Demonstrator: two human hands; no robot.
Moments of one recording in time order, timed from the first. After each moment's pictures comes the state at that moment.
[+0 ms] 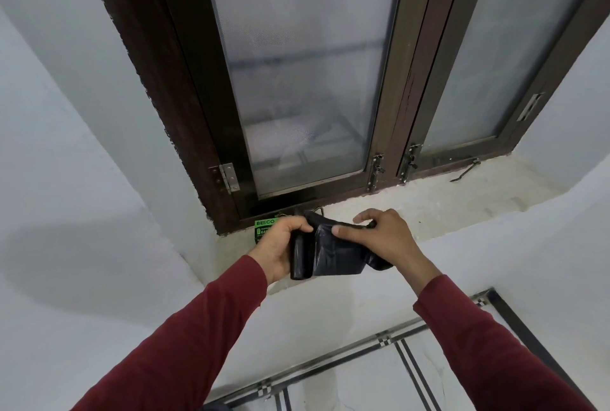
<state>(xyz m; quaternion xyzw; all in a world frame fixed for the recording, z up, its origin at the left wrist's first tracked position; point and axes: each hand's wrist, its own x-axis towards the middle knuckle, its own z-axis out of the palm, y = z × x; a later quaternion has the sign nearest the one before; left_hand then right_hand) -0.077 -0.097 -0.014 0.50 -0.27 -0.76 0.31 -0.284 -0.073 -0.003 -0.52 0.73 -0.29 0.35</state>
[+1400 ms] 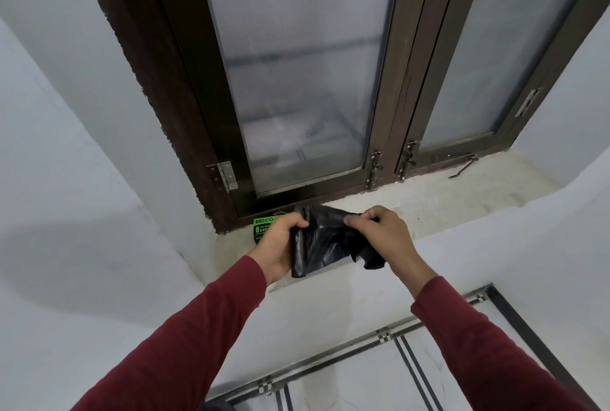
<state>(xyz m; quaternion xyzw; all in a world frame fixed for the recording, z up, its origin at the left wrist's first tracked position) -0.078 -0.095 -0.016 0.50 -0.27 -0.75 0.33 -0.276 -0.066 -0.003 -0.42 0.73 -0.39 0.39</state>
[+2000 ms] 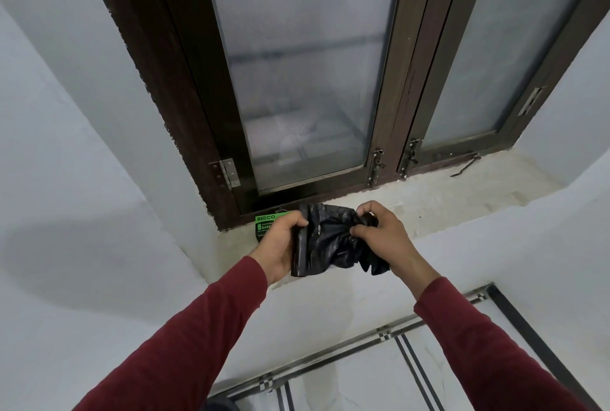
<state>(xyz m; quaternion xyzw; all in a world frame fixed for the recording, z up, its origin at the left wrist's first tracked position) -0.078 -0.089 -0.015 0.51 -0.27 -0.74 0.33 -0.279 -0.062 -0.011 -0.48 0.69 -0.38 0.40</state>
